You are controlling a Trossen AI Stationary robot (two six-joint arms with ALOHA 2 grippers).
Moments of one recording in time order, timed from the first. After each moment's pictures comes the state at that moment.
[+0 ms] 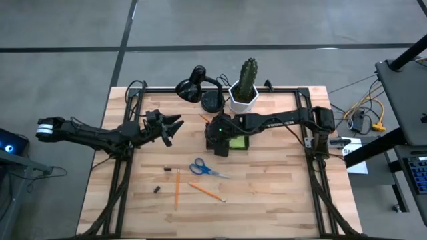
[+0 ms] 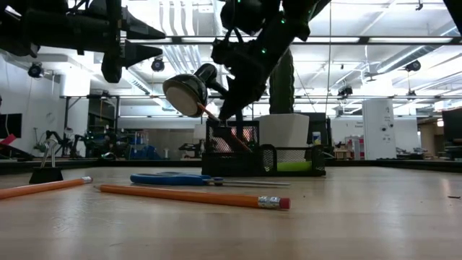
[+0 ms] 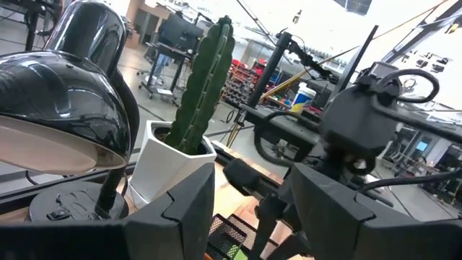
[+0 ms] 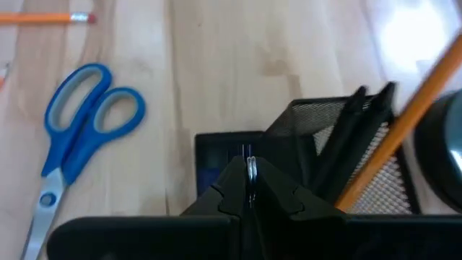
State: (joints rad) left arm -0.01 0.80 0.26 0.69 -0.47 -0.38; right arm -0.07 1.90 1.40 -0.44 0.06 0.00
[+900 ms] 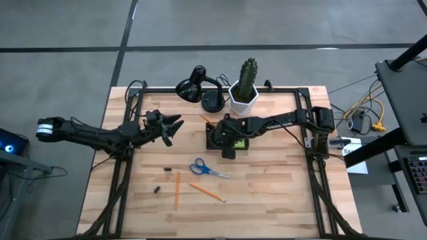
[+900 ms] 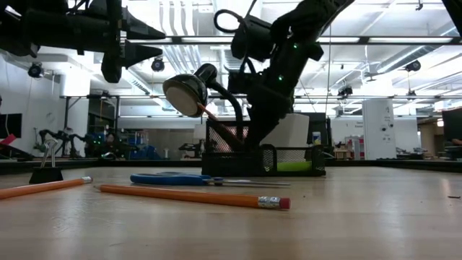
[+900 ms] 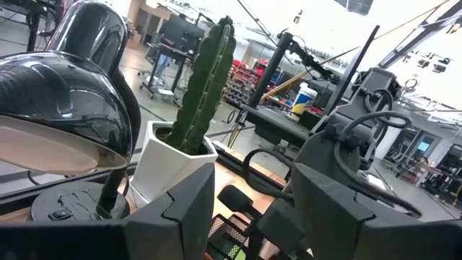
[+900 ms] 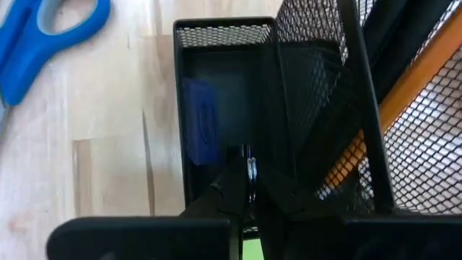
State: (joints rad) left arm -0.01 0.80 0.26 0.69 -0.48 -0.38; right arm -0.09 1.90 1.25 -0.43 0.06 0.01
